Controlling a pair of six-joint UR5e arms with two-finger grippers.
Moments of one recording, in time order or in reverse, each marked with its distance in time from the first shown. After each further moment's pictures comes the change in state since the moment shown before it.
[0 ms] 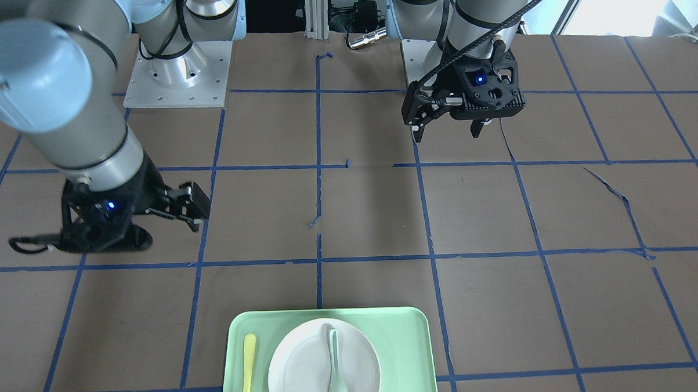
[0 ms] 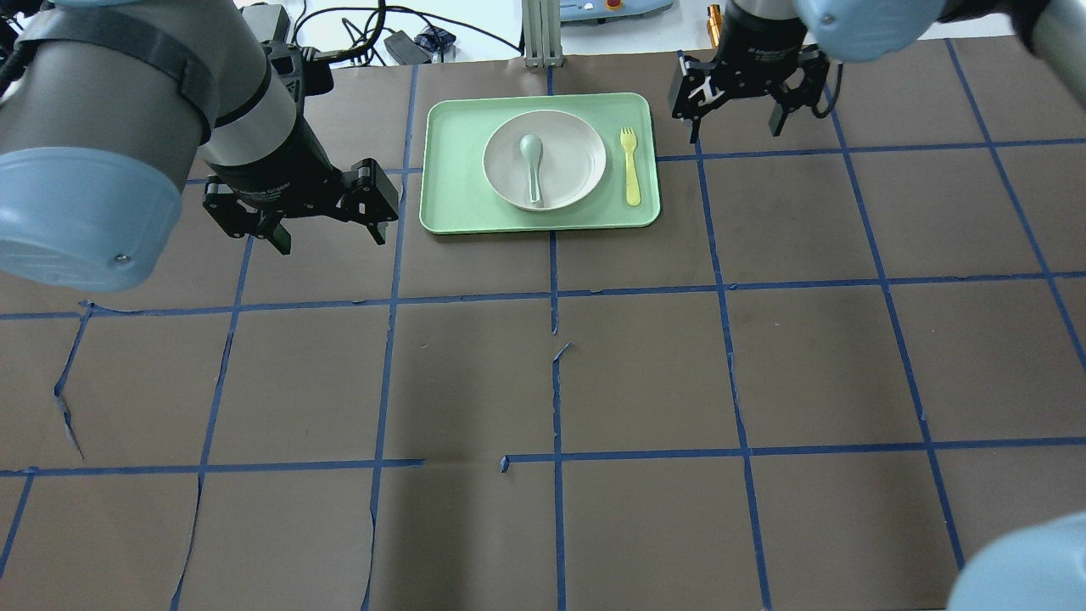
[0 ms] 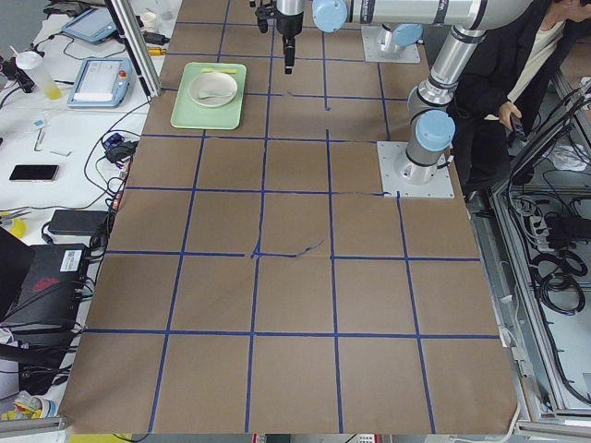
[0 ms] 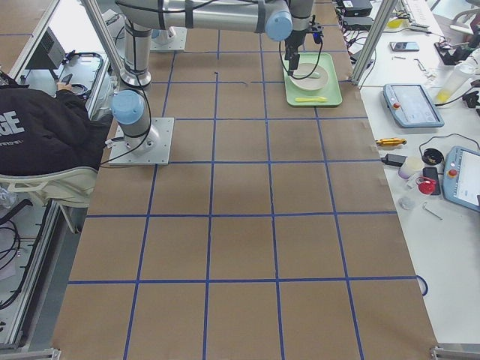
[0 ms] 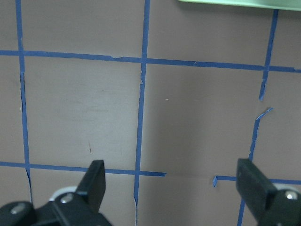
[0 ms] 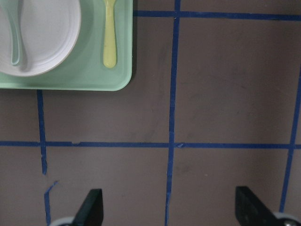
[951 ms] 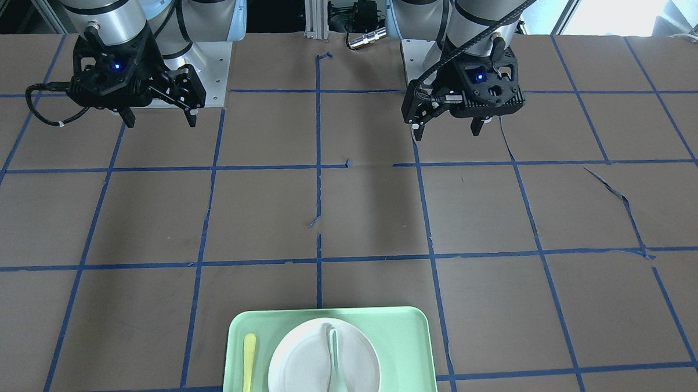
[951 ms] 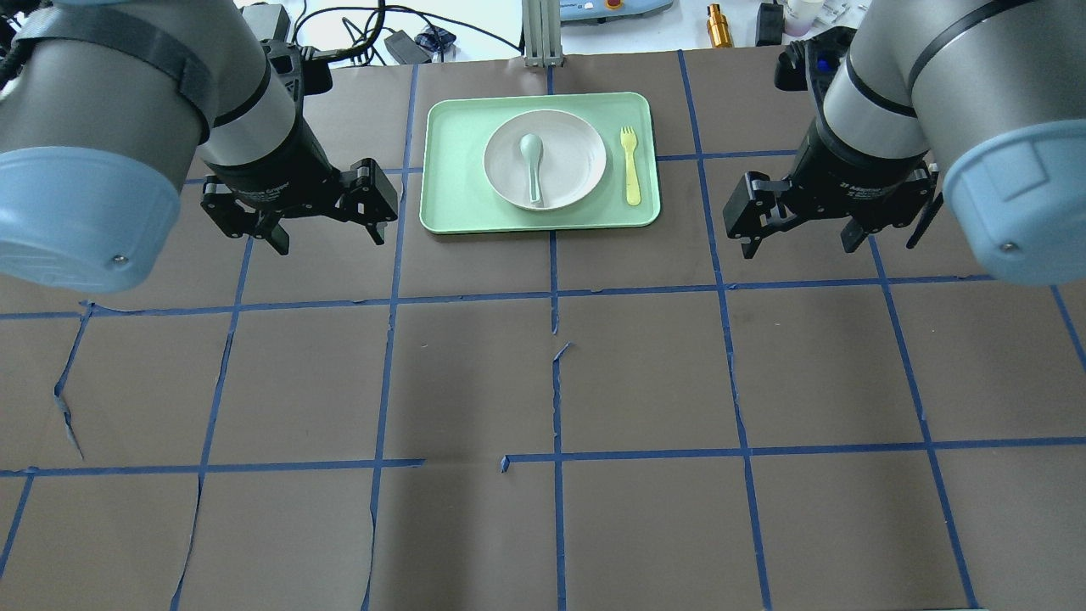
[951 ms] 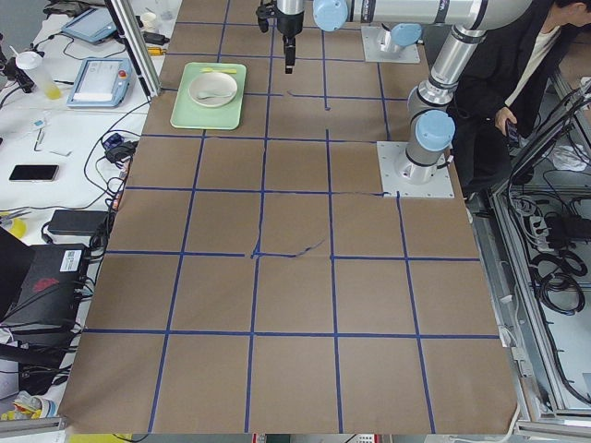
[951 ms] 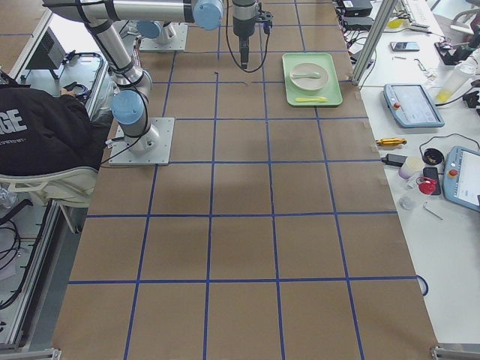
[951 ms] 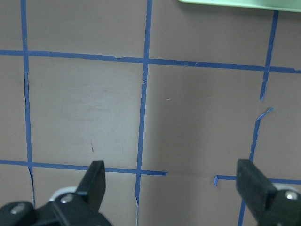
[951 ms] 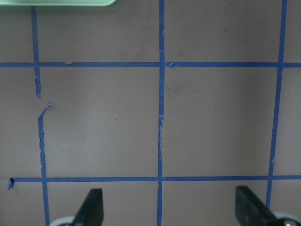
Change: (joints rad) left arm -0.001 -0.003 0.002 -0.003 0.004 -0.002; right arm -0.011 -0.363 0.376 -0.057 0.000 0.000
